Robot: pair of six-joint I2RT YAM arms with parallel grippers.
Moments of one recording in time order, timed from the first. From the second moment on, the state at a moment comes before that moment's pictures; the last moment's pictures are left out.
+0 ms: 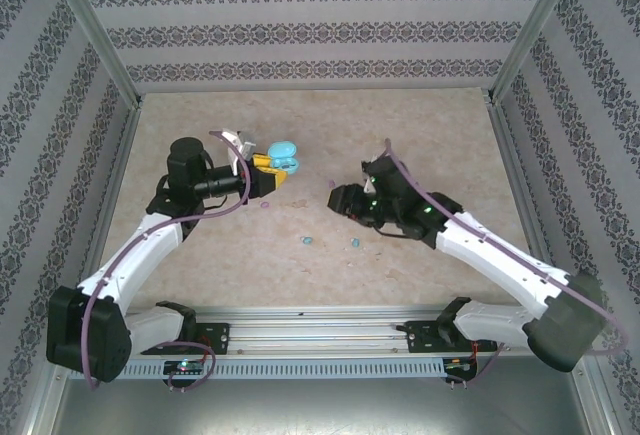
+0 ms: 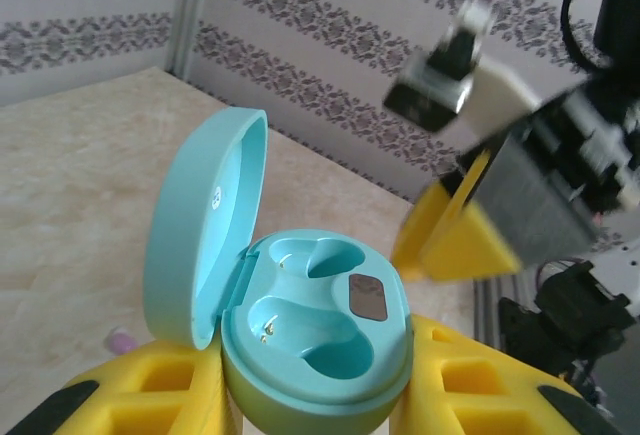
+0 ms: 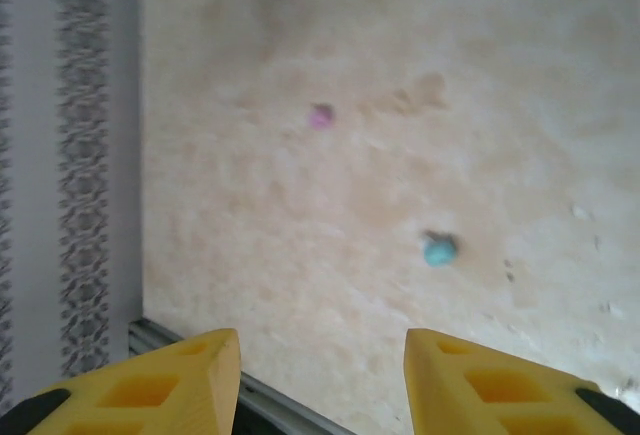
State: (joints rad) left arm -0.22 1.15 0.79 0.13 0.92 -0.12; right arm 0.72 1.19 0.92 -0.47 -0.21 1.03
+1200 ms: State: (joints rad) left arm -0.21 1.03 0.74 0.00 0.85 0.02; right arm 0.91 1.69 0.83 -0.13 -0.11 1.54
